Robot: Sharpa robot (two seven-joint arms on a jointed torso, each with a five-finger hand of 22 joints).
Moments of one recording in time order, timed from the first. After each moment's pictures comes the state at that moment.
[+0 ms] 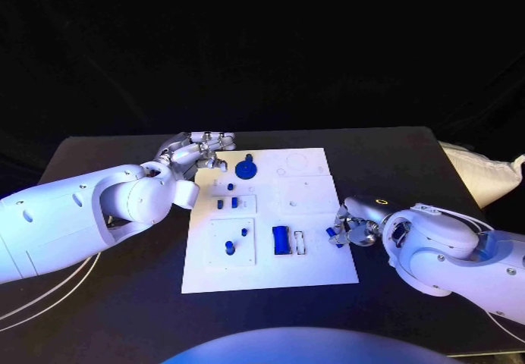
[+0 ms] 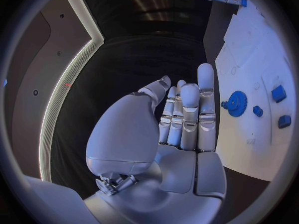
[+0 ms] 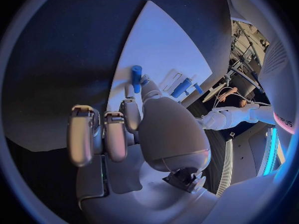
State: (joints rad) left arm 1.18 -0.88 -0.04 1.54 0.06 -0.26 0.30; left_hand 1.37 -0.11 0.37 0.01 0.10 1.02 0.17 0.15 0.07 1.15 0.09 0.25 0.09 1.26 0.01 1.10 0.58 0.16 1.28 0.11 0.50 0.85; right arm 1.02 -1.06 -0.05 1.91 -1.59 -0.18 -0.59; right_hand 1.37 0.04 -0.05 0.10 0.23 1.09 0.07 0.18 0.29 1.39 0.00 1.16 1.49 1.46 -0.07 1.52 1.31 0.06 1.46 0.03 1.42 1.30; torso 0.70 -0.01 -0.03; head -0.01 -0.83
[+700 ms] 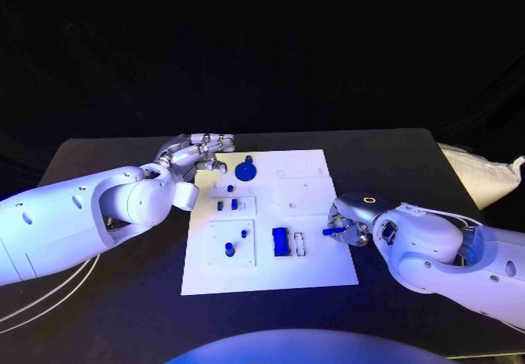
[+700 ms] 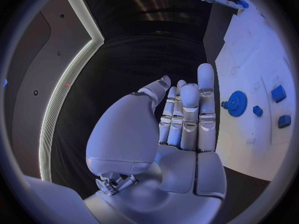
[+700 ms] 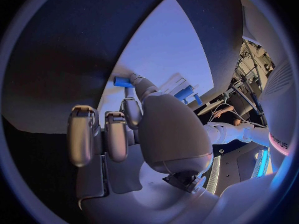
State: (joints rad) left arm 1.18 -0.88 -0.04 1.54 0.06 -0.26 0.30; left_hand 1.37 -0.11 0.37 0.01 0.10 1.02 0.17 0.15 0.07 1.15 0.09 0.25 0.09 1.26 0.01 1.10 0.58 0.16 1.28 0.11 0.50 0.85; right arm 1.02 -1.02 -0.04 1.89 -1.78 -0.11 -0.59; right_hand 1.35 -0.02 0.22 0.06 0.34 1.12 0.08 0.14 0.28 1.38 0.00 1.13 1.29 1.47 -0.07 1.52 1.31 0.06 1.46 0.03 1.42 1.31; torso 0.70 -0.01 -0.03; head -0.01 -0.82
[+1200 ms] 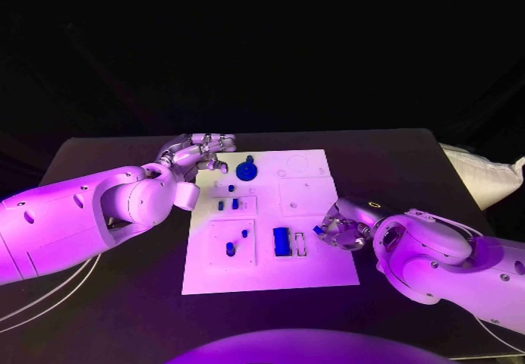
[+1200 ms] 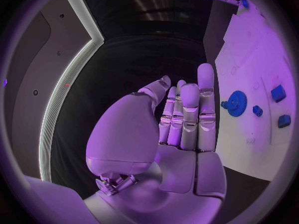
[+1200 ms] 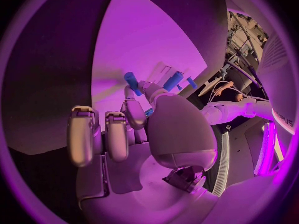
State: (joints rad) left arm 1.18 -0.88 -0.04 1.54 0.06 -0.26 0.30; left_hand 1.37 -0.11 0.37 0.01 0.10 1.02 0.17 0.14 0.07 1.15 0.09 0.25 0.09 1.26 0.01 1.10 0.57 0.16 1.28 0.11 0.50 0.85; right arm 1.01 -1.03 -0.05 1.94 -1.55 -0.28 -0.60; right_hand 1.20 -0.06 0.35 0.11 0.38 1.12 0.07 0.13 0.28 1.40 -0.01 1.14 1.27 1.47 -0.07 1.53 1.31 0.06 1.46 0.03 1.43 1.31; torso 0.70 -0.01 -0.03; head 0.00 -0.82
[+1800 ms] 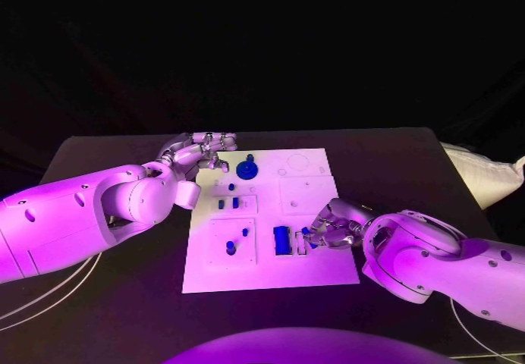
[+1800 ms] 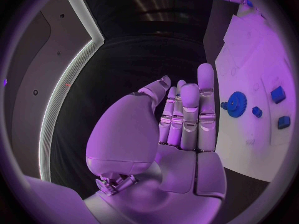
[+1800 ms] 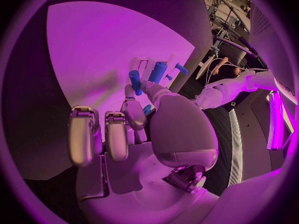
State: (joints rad) left arm 1.18 -0.88 -0.04 1.55 0.06 -0.26 0.30; left_hand 1.37 -0.11 0.37 0.01 0.10 1.02 0.17 0.14 0.07 1.15 0.09 0.25 0.09 1.26 0.01 1.10 0.57 0.16 1.28 0.11 0.50 0.85; right arm 1.02 -0.98 -0.05 1.93 -1.33 -0.35 -0.61; right_hand 1.15 -0.08 0.35 0.12 0.36 1.13 0.07 0.14 0.31 1.41 -0.01 1.15 1.28 1.47 -0.07 1.53 1.31 0.06 1.46 0.03 1.43 1.31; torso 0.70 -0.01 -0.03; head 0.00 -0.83
